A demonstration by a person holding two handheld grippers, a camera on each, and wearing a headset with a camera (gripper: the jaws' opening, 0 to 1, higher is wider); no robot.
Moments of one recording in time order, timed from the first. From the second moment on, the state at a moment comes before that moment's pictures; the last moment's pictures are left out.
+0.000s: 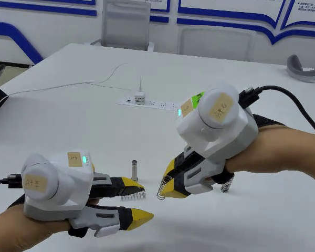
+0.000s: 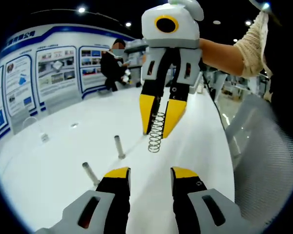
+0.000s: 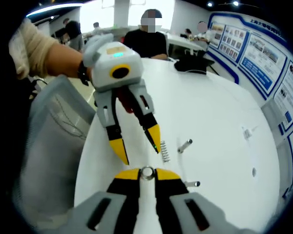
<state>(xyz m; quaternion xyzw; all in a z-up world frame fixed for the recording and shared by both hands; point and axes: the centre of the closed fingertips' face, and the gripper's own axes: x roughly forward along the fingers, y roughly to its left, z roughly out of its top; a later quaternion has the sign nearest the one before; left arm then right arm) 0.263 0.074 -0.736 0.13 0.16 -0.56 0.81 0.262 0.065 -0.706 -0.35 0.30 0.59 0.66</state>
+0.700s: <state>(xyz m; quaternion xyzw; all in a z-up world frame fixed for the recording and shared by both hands) 0.274 0.095 -0.738 0.11 0.17 -0.52 0.83 0.291 0.043 -0.695 -0.34 0.31 0.56 0.69</state>
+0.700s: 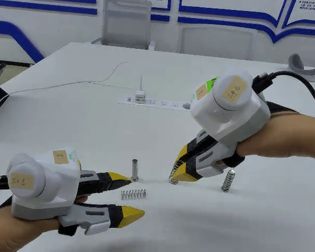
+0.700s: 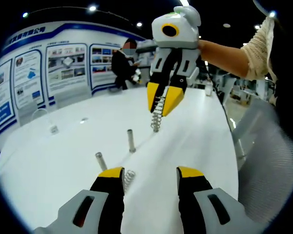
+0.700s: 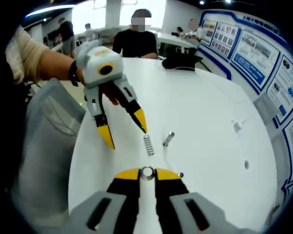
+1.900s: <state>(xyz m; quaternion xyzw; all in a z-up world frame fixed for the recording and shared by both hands) 0.277 0.112 -0.745 0.08 0.18 -0.49 0.85 0.354 0.029 -0.717 -0.34 0.35 0.51 0.71</state>
